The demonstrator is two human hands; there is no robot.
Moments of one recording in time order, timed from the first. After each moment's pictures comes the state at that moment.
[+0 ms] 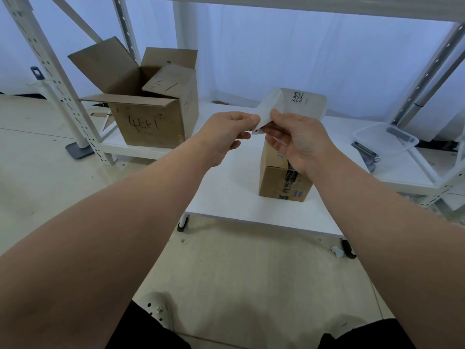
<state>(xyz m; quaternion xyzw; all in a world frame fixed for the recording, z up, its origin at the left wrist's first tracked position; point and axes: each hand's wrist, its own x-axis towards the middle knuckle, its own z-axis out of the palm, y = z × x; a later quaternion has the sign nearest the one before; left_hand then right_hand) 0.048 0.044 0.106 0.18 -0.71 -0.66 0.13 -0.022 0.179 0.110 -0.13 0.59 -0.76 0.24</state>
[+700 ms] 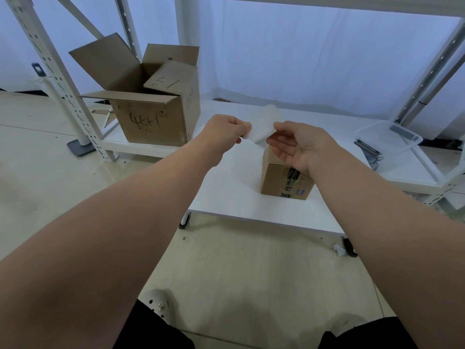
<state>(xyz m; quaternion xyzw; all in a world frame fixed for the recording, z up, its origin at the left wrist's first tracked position) 0.043 0.038 0.096 0.23 -0.77 -0.57 0.14 -0.027 0.176 0.104 0.01 0.63 -0.73 0.28</state>
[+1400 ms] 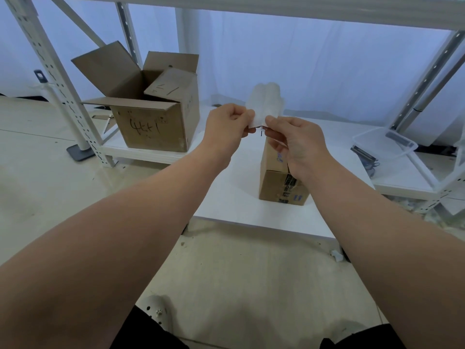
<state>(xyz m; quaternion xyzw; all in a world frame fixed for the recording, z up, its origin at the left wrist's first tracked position) 0.039 0.052 0.107 0.17 -0.71 -0.62 0.28 -0.017 0.175 0.109 -0.12 0.63 -0.75 0.17</state>
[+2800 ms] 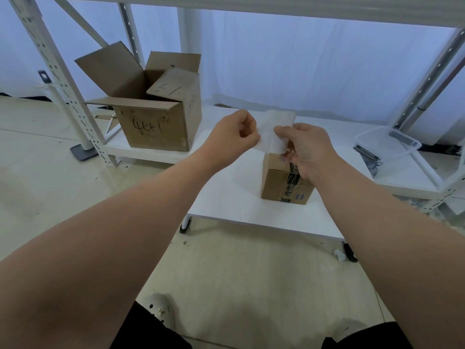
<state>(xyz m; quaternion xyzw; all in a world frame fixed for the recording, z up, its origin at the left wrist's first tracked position) 0.052 0.044 0.096 0.07 -0.85 -0.46 0.22 -0.029 0.181 0.100 -0.09 0.68 -0.71 0.17</state>
